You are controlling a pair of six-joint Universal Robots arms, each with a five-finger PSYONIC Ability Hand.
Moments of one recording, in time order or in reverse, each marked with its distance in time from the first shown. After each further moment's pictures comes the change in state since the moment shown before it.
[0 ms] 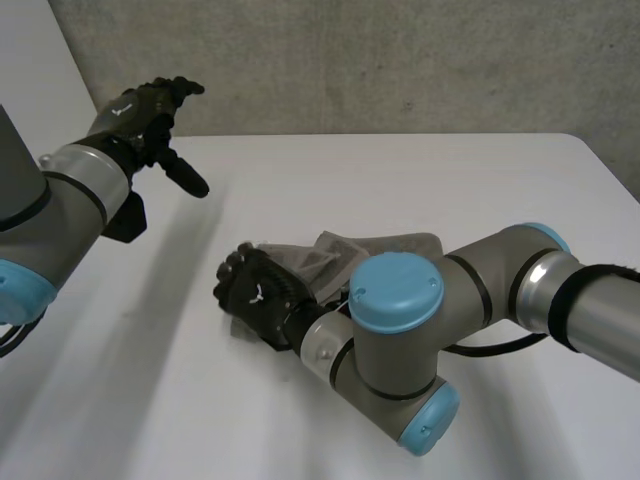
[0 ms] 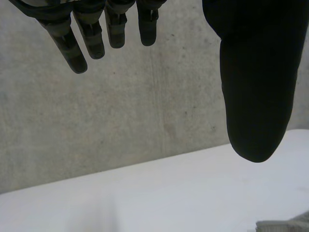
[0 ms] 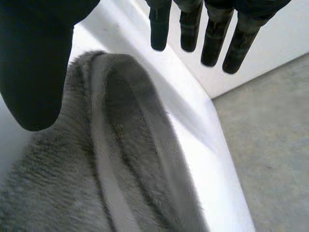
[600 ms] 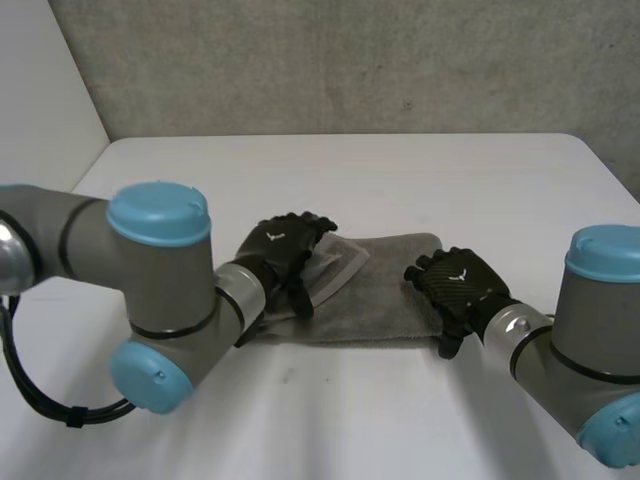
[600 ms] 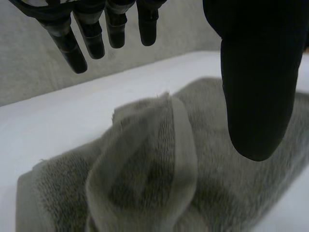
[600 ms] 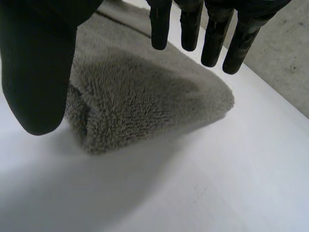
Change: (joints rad) left arm -0.288 -0.302 -0.022 0.056 0.016 0.149; right arm -0.463 -0.359 0.536 0.061 0.070 0.352; left_hand 0.000 0.000 0.000 0.000 -0.001; right_hand 0.000 0.008 0.018 0.016 0.015
